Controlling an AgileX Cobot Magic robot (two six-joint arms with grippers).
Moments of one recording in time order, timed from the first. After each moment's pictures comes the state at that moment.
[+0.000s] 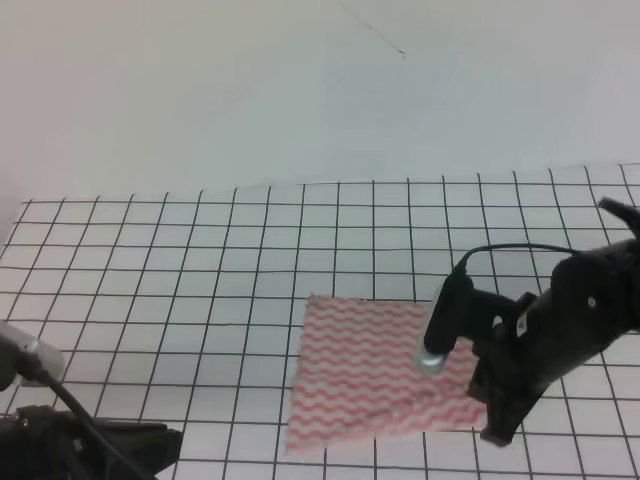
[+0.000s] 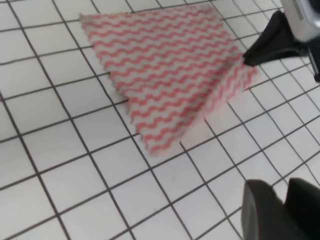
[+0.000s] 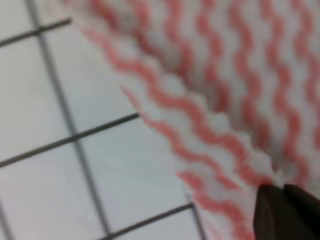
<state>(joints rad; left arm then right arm) -0.09 0.79 -0.46 -1.03 0.80 0.88 0.51 1.75 -0.95 0.17 0.47 -0.82</state>
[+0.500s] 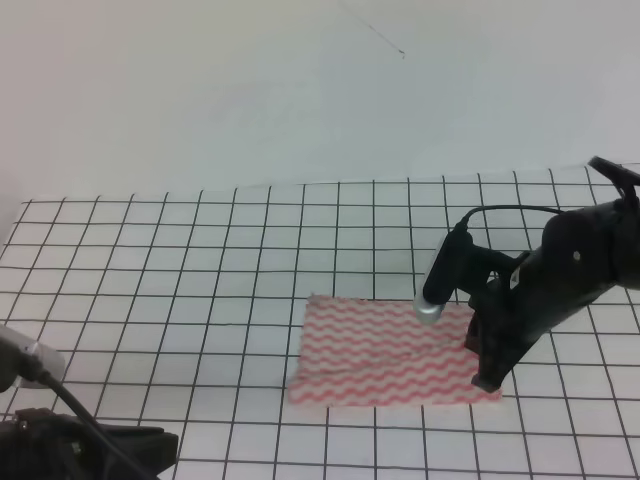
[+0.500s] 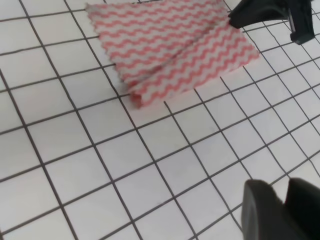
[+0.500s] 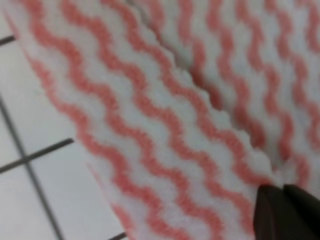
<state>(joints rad) -0.09 0.79 -0.46 -1.01 0.80 0.86 0.43 1.86 -1.09 0.13 0.46 -0.80</state>
